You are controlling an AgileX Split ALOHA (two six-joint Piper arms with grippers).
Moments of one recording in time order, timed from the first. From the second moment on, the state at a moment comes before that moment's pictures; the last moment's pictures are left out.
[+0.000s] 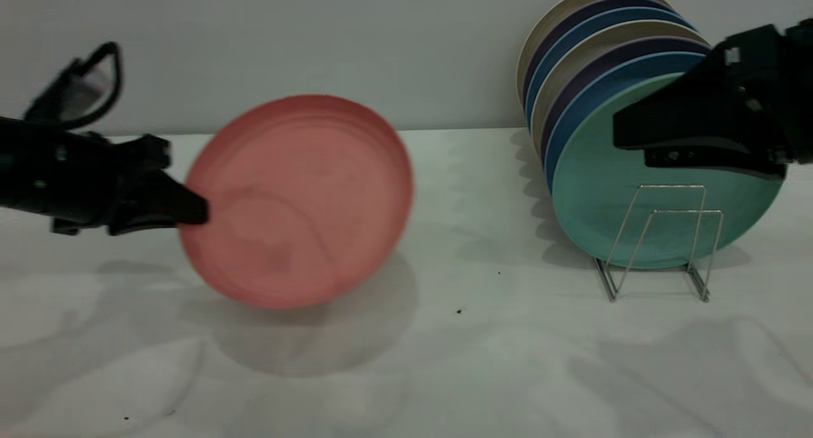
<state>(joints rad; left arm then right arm) 0.07 2.05 -0.85 -1.75 0.52 1.65 0.02 1.63 -0.60 1.76 0.79 -1.69</state>
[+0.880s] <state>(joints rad) -0.19 2.05 -0.97 -1.75 0.55 1.57 0.11 1.87 -0.74 1.77 0.83 -1.70</state>
